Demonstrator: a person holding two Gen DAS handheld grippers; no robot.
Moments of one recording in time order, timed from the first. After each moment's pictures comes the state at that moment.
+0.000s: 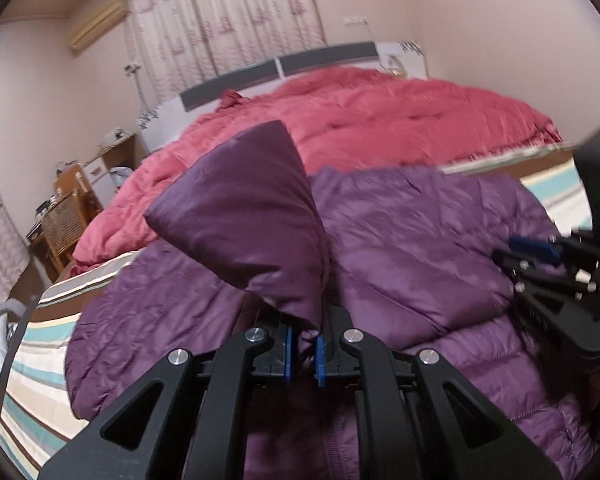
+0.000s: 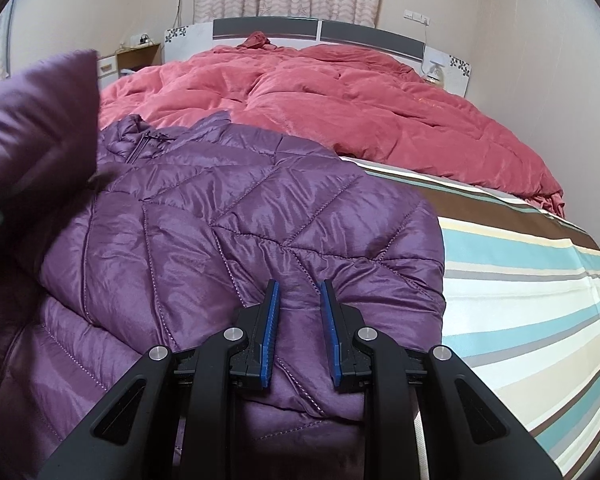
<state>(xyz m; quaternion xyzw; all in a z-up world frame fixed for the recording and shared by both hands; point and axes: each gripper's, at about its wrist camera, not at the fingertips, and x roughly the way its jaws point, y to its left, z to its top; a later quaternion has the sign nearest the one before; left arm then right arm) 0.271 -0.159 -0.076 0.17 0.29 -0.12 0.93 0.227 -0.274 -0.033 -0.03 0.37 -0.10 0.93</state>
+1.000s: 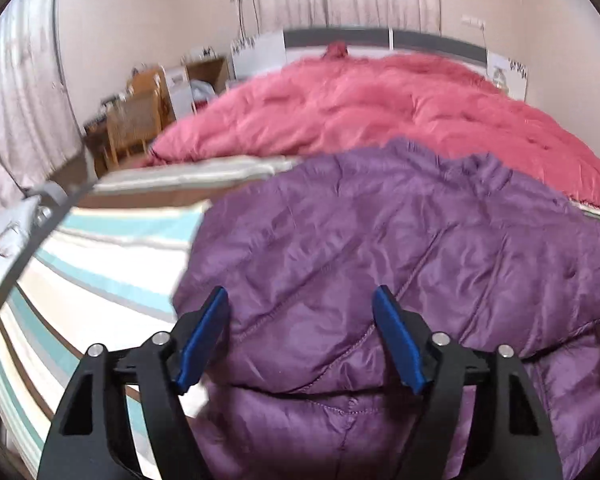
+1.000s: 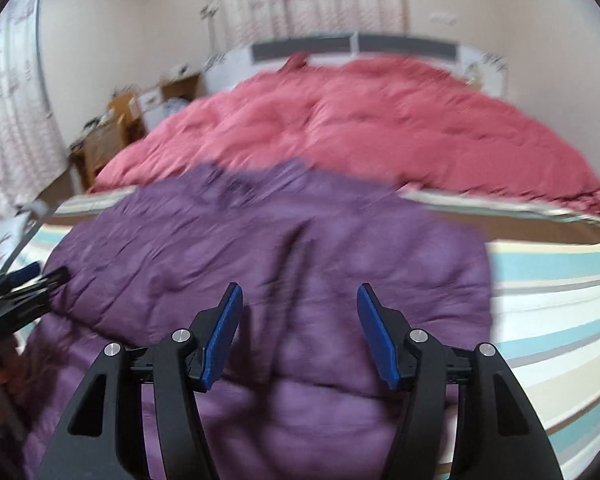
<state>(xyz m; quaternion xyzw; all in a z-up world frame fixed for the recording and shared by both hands) 0.271 0.017 -0.073 0.04 0.38 0.02 0.93 0.230 -0.219 -0.004 0.05 0.38 0.02 0.92</state>
